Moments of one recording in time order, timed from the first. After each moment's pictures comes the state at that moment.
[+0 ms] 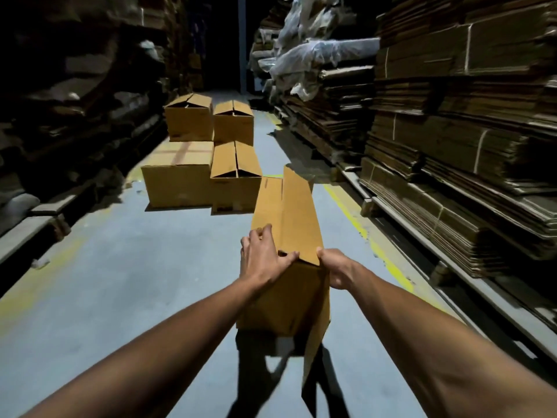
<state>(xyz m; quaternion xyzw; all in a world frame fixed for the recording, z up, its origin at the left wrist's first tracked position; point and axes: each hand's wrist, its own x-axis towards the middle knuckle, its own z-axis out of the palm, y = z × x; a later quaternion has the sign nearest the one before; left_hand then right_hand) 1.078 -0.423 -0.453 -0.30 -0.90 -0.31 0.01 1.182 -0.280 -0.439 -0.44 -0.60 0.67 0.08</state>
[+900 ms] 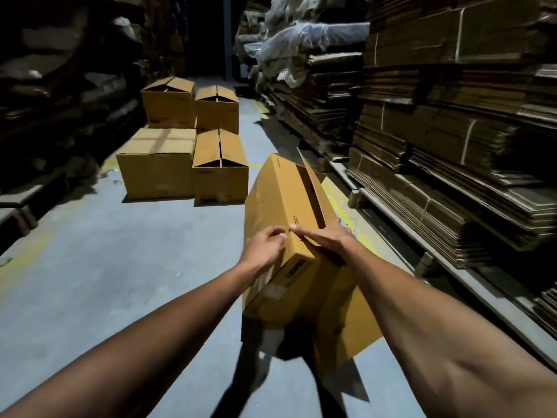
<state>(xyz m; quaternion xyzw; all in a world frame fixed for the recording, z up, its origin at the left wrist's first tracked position) 1.078 -0.392 -0.457 -0.27 -0.77 -0.53 -0.21 1.157 -0.213 -0.434 -0.52 -0.79 0.32 0.02</state>
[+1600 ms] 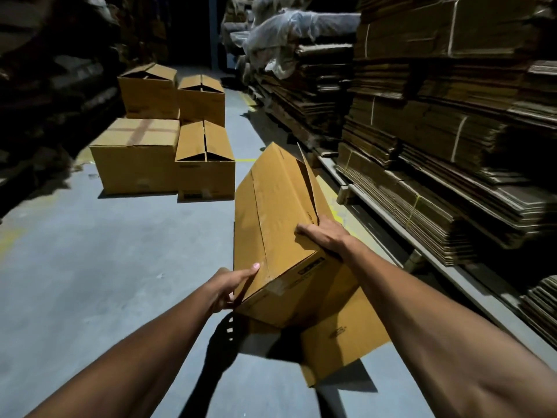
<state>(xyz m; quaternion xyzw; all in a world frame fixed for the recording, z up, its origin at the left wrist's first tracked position) 1.024 -0.427 -0.563 -0.06 -0.77 -0.46 -0.43 1.161 -0.210 -0.434 -0.41 -0.86 0.31 0.01</state>
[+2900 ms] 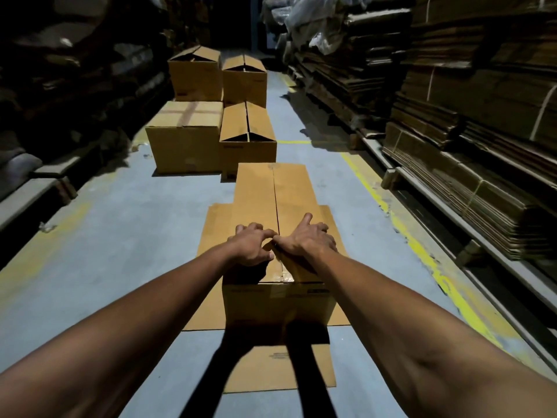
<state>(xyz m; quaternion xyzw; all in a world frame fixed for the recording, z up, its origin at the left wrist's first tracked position) 0.999 -0.454 -0.501 -0.40 -0.89 -0.09 -0.19 1.074 -0.316 -0.504 -0.48 -0.85 0.20 -0.06</state>
